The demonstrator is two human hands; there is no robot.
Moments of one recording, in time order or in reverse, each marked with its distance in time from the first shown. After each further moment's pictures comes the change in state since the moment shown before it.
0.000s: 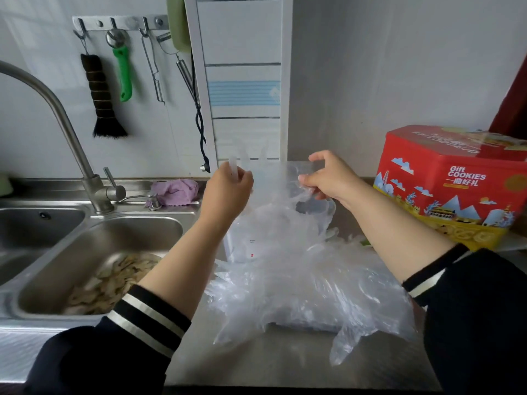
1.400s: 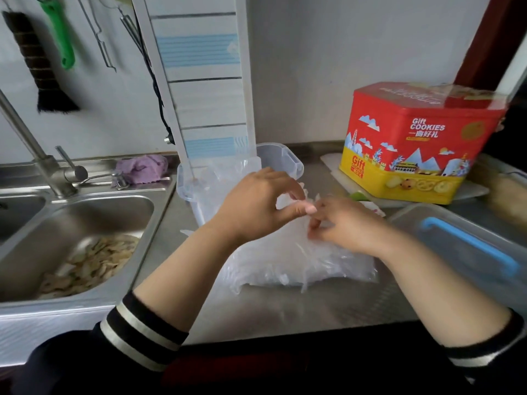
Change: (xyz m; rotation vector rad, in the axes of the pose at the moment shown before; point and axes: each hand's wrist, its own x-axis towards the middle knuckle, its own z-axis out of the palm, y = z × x) left_hand -0.088 0.032 0.038 0.126 -0.378 0.815; right_hand -0.122 0.082 -0.032 -0.699 -0.198 -0.253
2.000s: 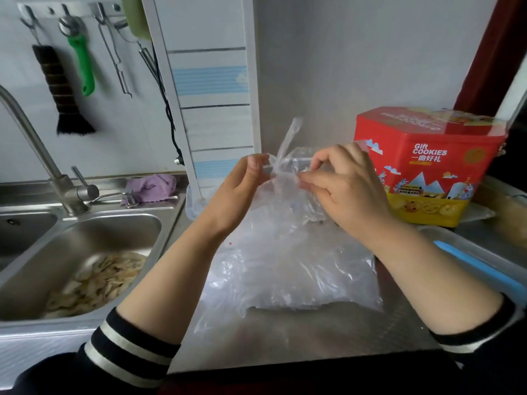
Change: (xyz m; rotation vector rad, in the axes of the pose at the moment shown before) left_hand 0.005 -0.008 -0.041 -0.732 0.133 -0.513; right_hand 0.037 -0.019 -0.040 -0.211 0.830 -0.436
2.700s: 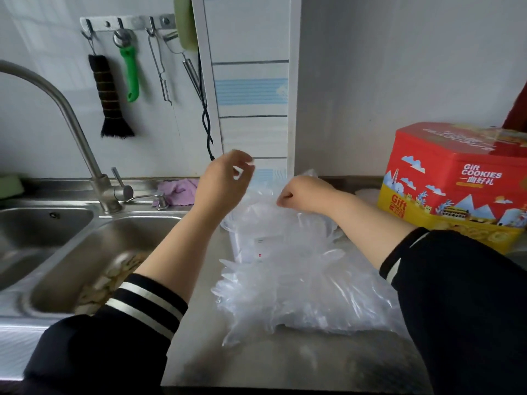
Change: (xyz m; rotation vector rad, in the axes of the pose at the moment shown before) left_hand 0.053 -0.042 -0.080 0.659 0.421 0.148; right_hand 0.073 -0.010 0.125 0.152 -0.881 0.307
